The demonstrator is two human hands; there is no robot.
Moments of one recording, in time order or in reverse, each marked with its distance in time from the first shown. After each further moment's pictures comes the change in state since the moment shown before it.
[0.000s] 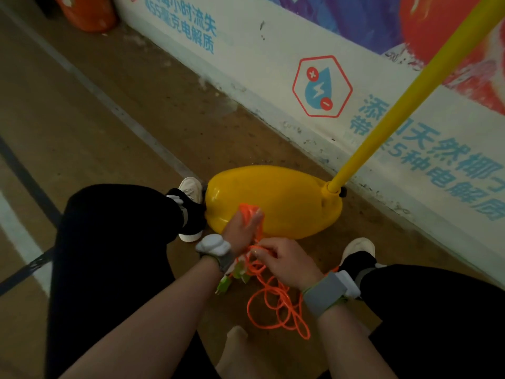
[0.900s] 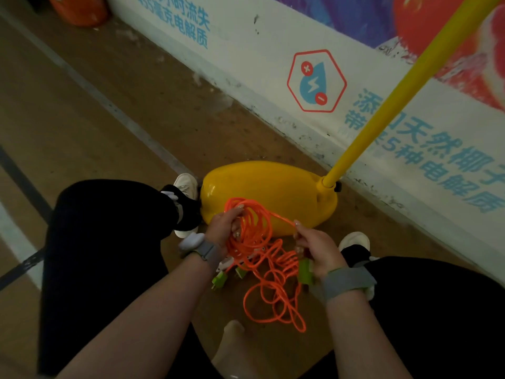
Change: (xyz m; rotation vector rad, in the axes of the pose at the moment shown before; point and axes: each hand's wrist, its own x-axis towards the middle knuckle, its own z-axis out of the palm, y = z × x) left_hand 0.009 -0.018 -0.005 -0.642 -0.008 -0.301; right_hand -0.002 0.053 -0.026 0.872 0.376 0.653
